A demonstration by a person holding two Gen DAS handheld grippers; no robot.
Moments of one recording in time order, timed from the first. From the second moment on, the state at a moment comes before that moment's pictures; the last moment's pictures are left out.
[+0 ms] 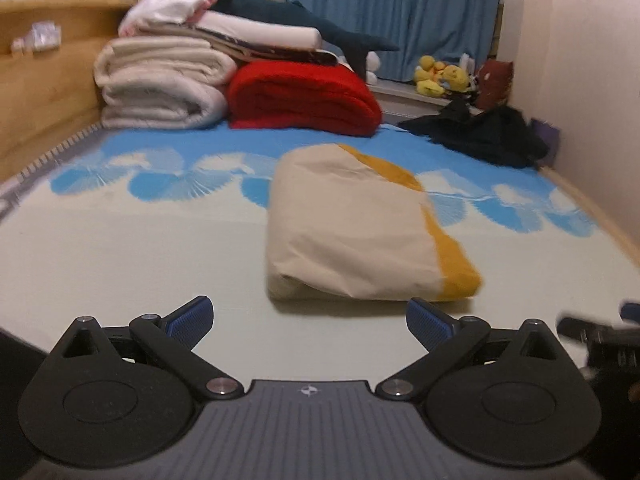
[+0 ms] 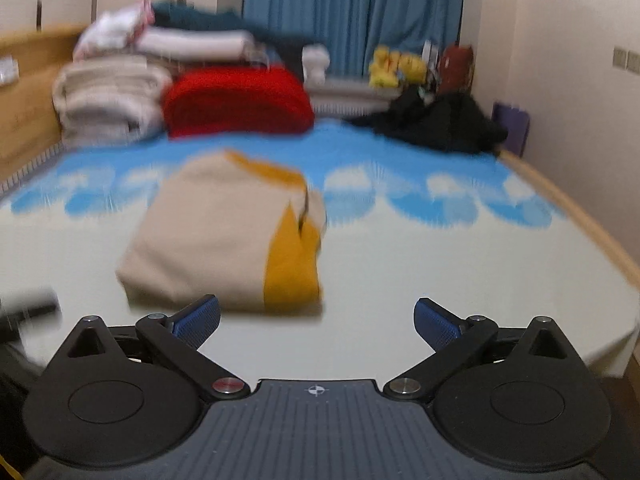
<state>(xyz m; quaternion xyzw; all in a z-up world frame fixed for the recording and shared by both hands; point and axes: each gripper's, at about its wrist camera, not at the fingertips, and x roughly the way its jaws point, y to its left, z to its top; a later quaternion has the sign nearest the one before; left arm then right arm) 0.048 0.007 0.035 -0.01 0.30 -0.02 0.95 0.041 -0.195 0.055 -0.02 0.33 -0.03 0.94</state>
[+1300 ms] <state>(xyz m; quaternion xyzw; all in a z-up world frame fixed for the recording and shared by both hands) 0.066 -0.001 0.020 0.00 0.31 -0.04 0.95 0.053 -0.188 0.032 -0.03 0.34 -0.03 0.94</state>
